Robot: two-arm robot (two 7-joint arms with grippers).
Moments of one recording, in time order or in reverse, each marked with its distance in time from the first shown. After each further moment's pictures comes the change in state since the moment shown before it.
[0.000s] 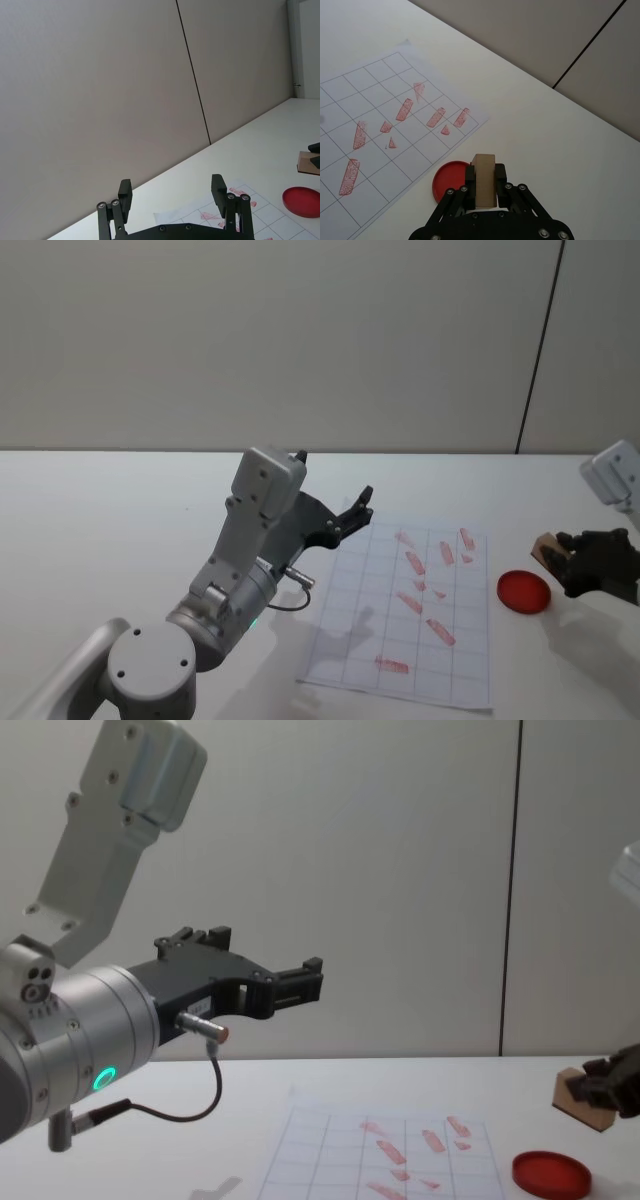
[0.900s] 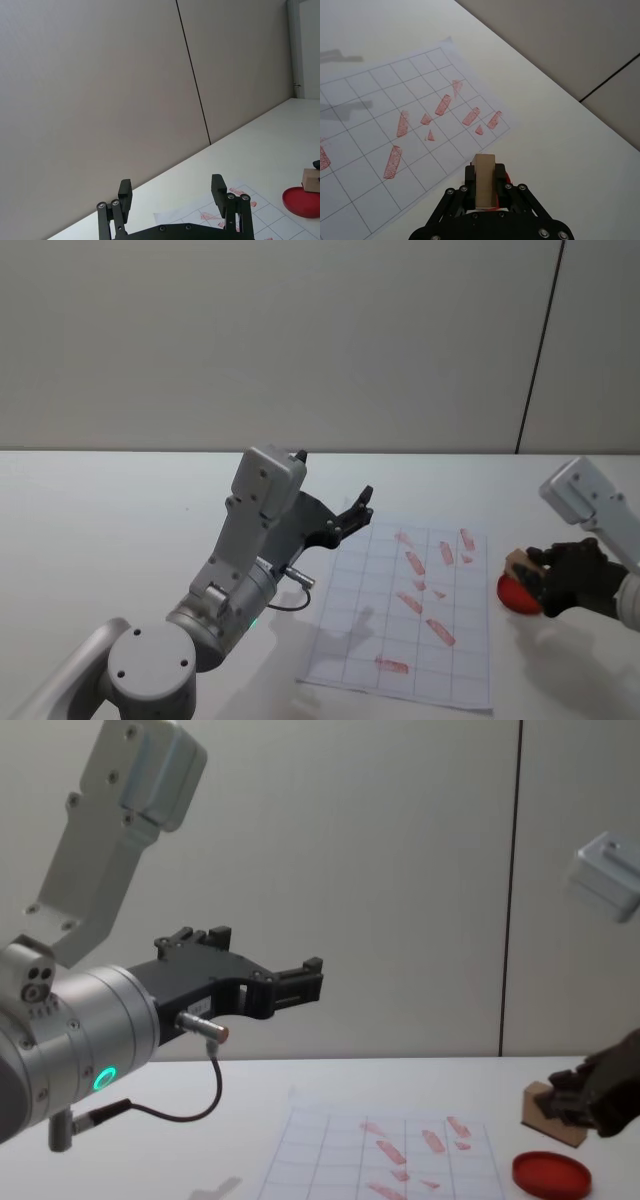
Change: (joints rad) left arm 0.000 0.000 0.000 0.000 0.000 0.000 0.000; right arm -0.009 0.014 -0.044 -0.085 -0.094 0.034 0.094
